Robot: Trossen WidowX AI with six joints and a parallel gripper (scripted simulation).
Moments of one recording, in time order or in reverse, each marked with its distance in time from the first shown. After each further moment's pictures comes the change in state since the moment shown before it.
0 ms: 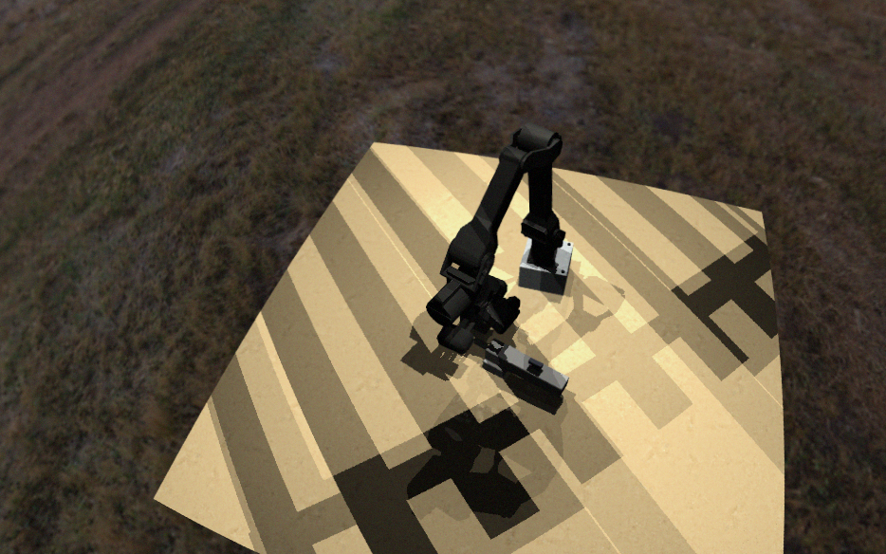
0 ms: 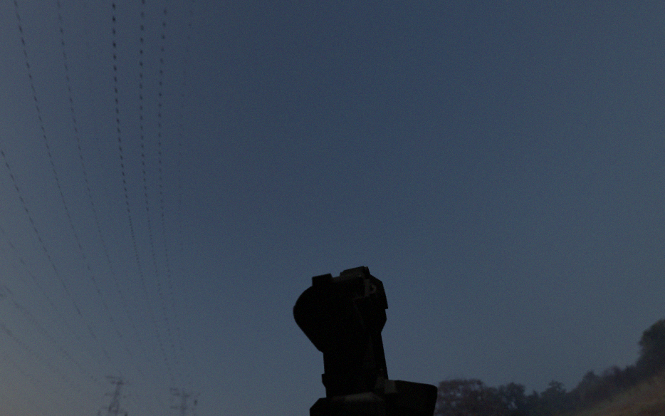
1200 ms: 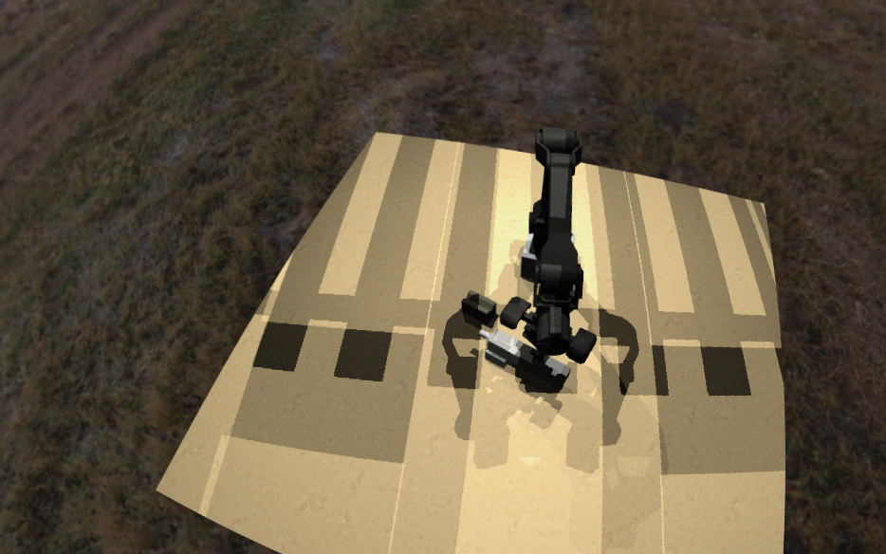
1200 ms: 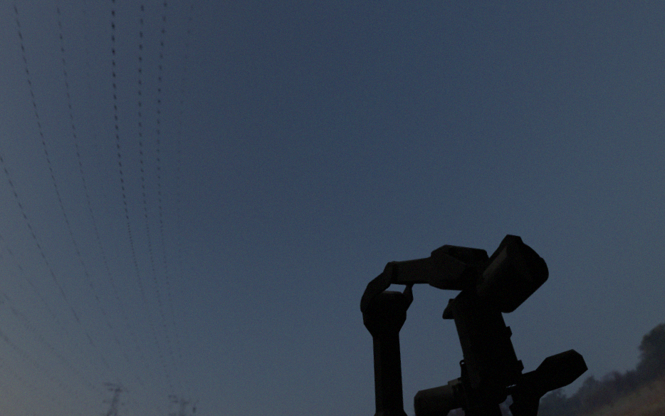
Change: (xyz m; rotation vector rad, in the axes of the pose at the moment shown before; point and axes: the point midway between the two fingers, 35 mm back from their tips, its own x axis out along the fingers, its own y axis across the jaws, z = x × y) arm -0.019 -0.001 0.161 -1.516 -0.013 0.008
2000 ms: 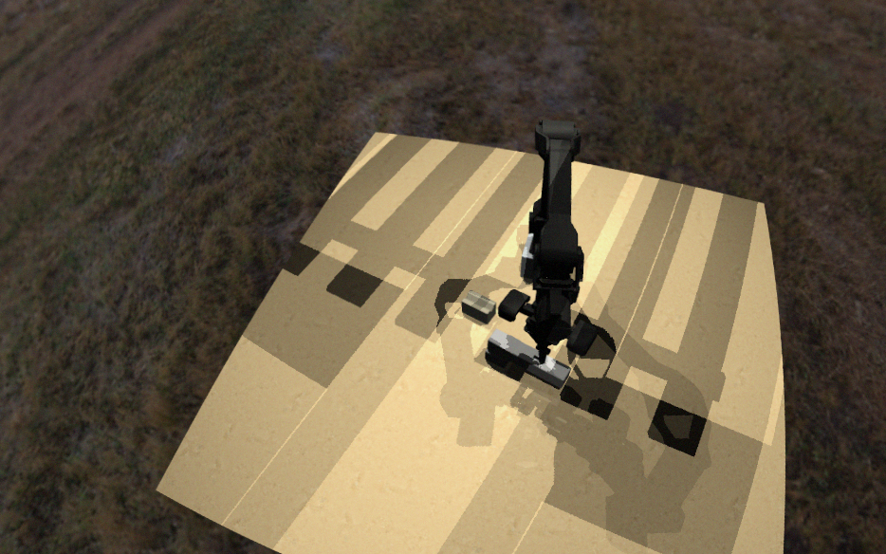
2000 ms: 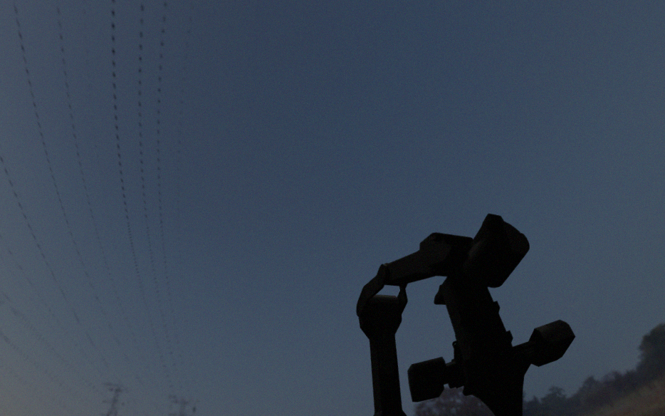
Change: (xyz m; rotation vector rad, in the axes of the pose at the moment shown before) arm -0.024 0.001 -0.007 0.005 0.060 -0.021
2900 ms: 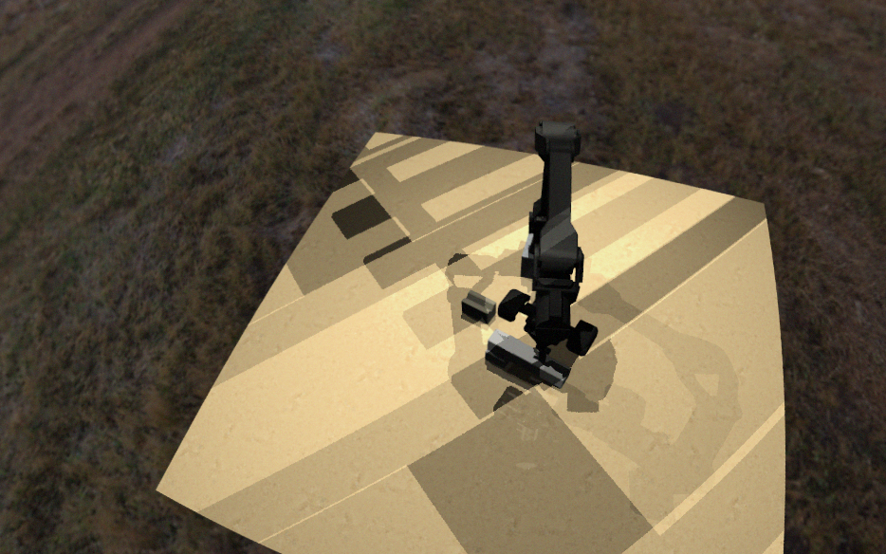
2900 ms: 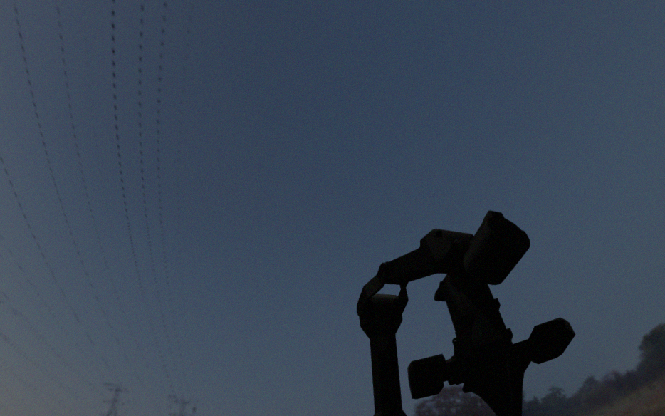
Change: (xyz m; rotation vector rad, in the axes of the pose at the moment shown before) arm -0.004 0.000 -0.002 -0.001 -0.008 0.002
